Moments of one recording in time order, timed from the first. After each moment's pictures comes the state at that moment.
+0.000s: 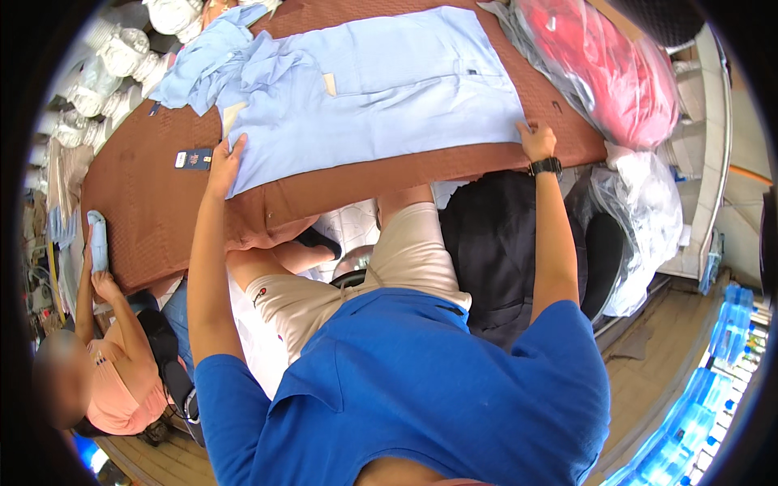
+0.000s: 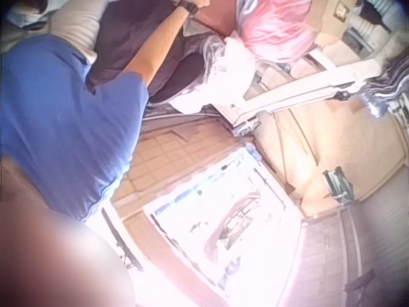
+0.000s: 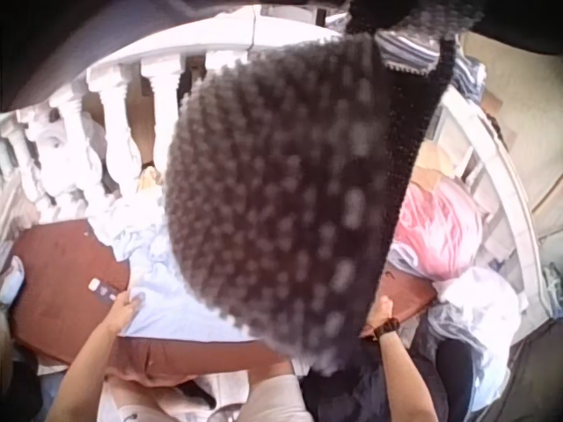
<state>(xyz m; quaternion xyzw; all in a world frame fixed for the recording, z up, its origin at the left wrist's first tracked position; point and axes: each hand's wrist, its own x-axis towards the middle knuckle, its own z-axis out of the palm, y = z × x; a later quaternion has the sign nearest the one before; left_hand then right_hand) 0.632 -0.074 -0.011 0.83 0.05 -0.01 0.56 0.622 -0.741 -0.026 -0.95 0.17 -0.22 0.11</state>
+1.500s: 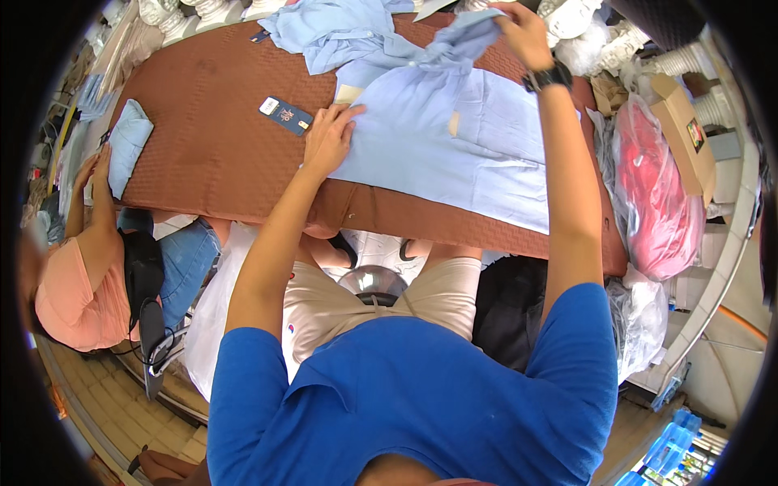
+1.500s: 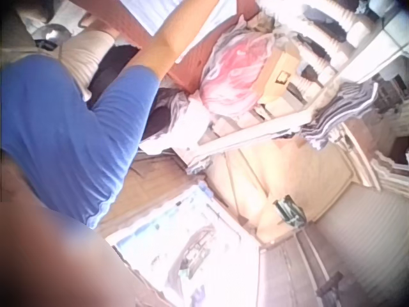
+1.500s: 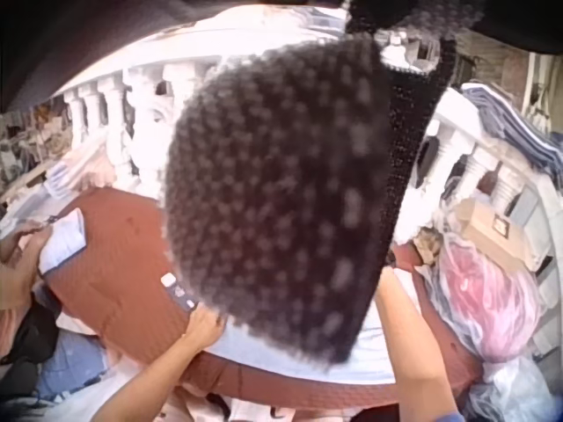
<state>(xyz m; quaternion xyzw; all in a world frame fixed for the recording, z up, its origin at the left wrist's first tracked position) 0.622 -0.090 -0.008 0.93 -0.05 0.26 0.27 0.873 -0.381 0.172 -0.85 -0.29 -0.14 0.41</state>
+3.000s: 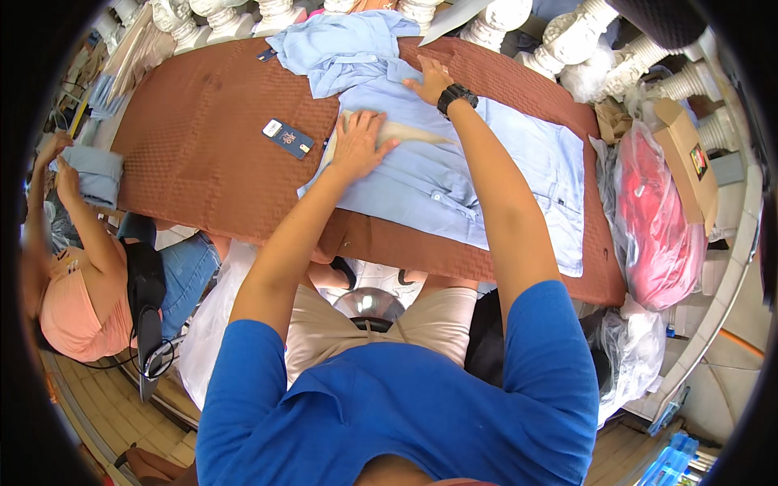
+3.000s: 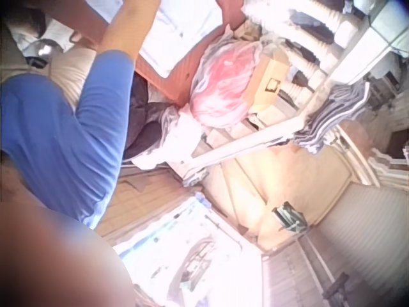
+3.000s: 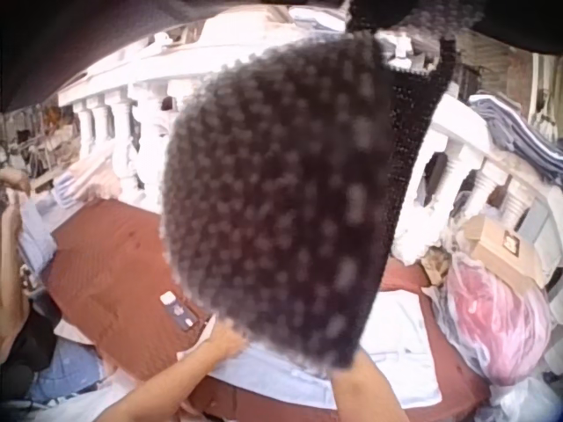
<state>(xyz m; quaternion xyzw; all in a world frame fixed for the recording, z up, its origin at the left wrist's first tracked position) 0.686 -0.133 -0.008 0.96 -0.06 0.22 0.16 0.888 -0.275 0.030 -0.92 -0.30 -0.11 0.21</state>
